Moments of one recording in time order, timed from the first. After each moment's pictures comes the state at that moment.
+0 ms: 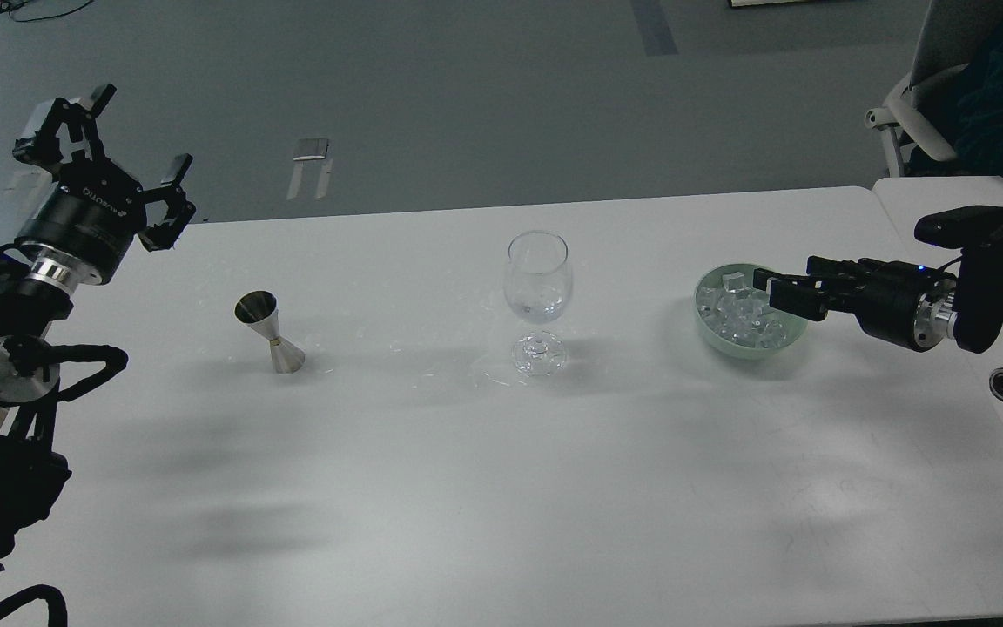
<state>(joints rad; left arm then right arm) -0.46 0.35 -1.58 -0.96 0.64 -0.49 -0.03 0.76 -0.75 0.30 1.08 -1.59 0.04 0.31</state>
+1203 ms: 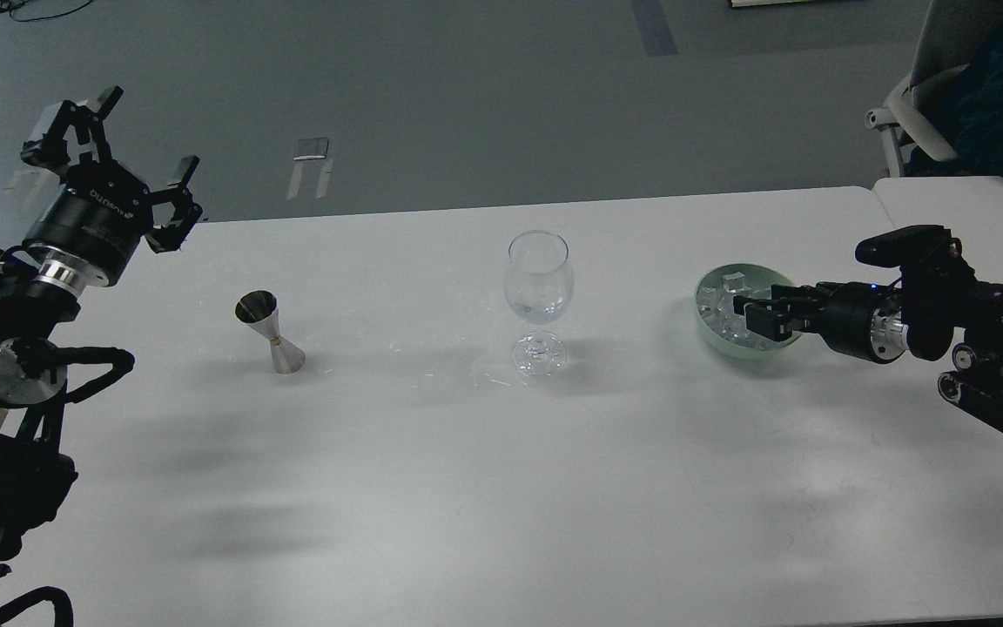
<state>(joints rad) -0.45 0.34 -1.58 -0.97 0.64 -0.49 -0.03 0.84 -0.59 0.17 0.87 -1.60 0.06 0.32</state>
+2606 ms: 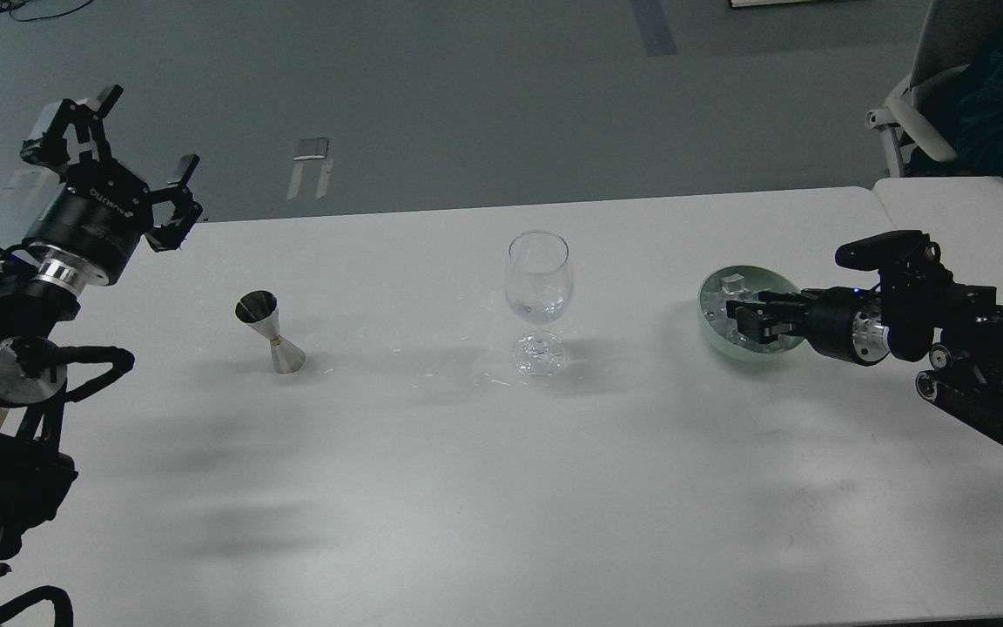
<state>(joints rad) -0.46 0.34 -1.58 -0.97 0.64 -0.49 -0.03 0.85 -0.52 0.15 0.79 -1.60 0.08 0.31</state>
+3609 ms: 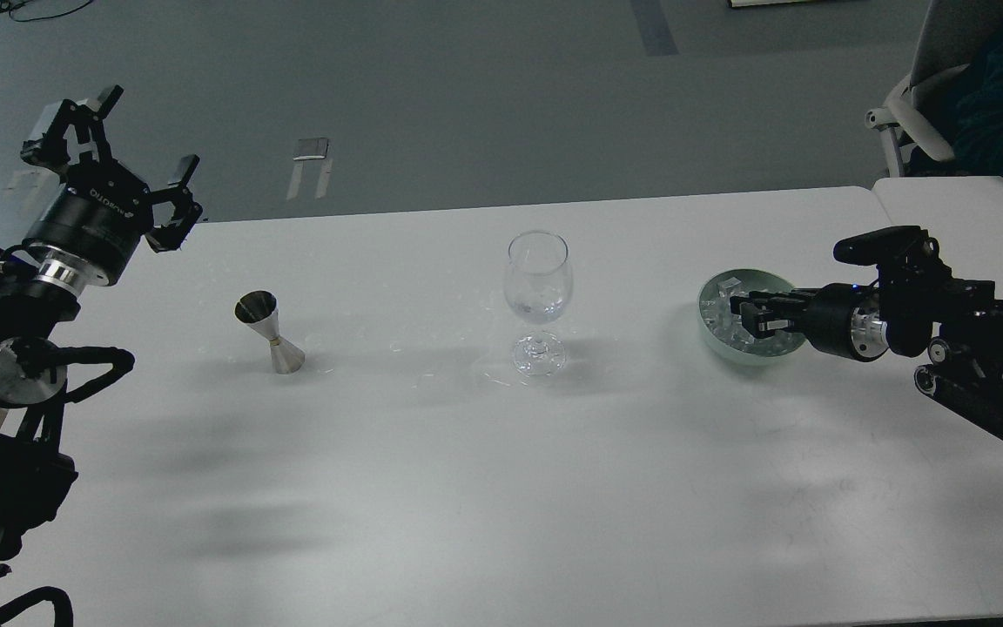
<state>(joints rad) -0.45 0.34 -1.58 -0.97 0.64 -0.49 -0.03 0.87 -0.53 0.15 0.81 -1.58 0.10 0.30</state>
